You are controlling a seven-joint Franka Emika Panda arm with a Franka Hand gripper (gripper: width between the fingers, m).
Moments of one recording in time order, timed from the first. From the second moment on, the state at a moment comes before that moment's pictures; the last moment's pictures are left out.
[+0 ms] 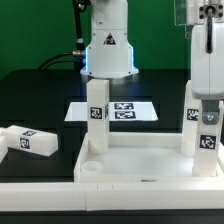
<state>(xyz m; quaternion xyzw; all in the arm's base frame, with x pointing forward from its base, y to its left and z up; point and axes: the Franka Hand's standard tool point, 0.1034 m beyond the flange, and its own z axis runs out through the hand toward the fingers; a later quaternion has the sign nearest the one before) 0.638 0.104 0.111 -0.58 0.81 -0.01 0.08</state>
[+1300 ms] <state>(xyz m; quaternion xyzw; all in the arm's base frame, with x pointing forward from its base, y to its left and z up) 0.648 0.045 0.163 -0.73 0.67 -0.06 0.12</state>
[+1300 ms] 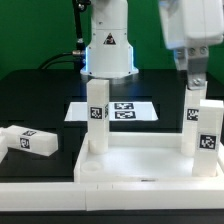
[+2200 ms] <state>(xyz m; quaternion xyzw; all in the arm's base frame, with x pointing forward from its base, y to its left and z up) 0.634 -0.032 0.149 -0.94 0.33 -0.10 0.08</state>
